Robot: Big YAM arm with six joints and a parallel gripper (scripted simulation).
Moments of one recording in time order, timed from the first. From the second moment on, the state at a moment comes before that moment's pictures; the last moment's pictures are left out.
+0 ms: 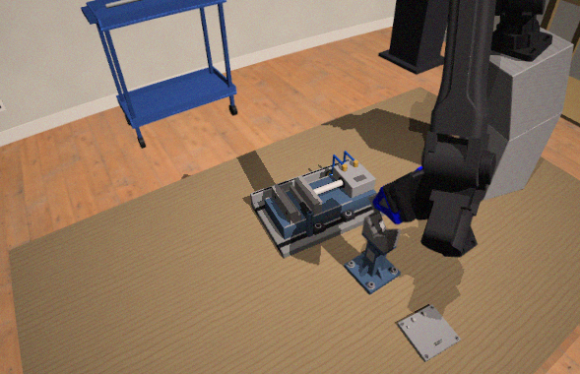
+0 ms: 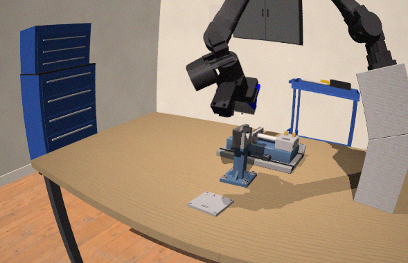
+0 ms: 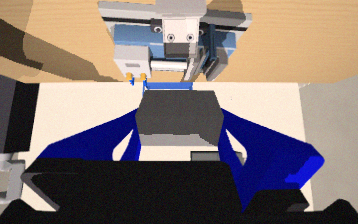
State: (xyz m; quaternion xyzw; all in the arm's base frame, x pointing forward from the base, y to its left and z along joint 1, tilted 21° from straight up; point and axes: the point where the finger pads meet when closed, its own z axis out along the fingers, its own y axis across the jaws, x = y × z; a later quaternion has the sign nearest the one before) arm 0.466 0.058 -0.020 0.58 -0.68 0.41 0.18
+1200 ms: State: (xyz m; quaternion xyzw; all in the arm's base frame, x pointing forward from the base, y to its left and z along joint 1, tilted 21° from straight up) arm 0.466 0.058 -0.024 0.58 -0.68 0.41 0.19
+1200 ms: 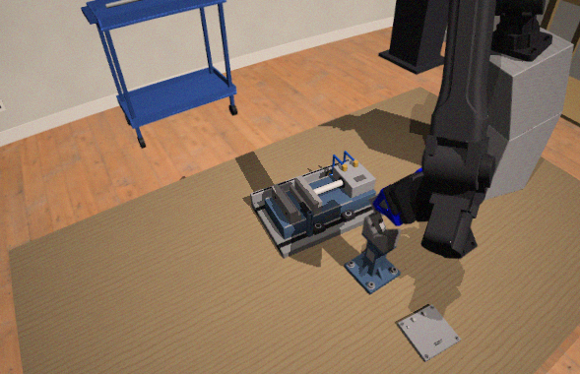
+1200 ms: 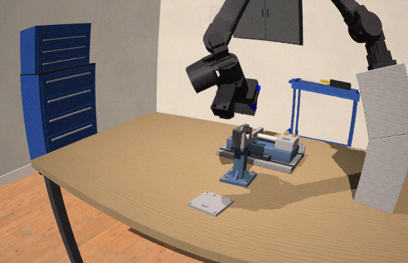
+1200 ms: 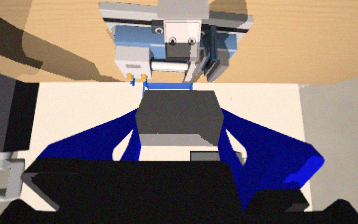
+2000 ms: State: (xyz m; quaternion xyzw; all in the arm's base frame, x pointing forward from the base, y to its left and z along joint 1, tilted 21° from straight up) arm 0.471 0.059 -0.040 0.58 -0.68 0.41 0.19
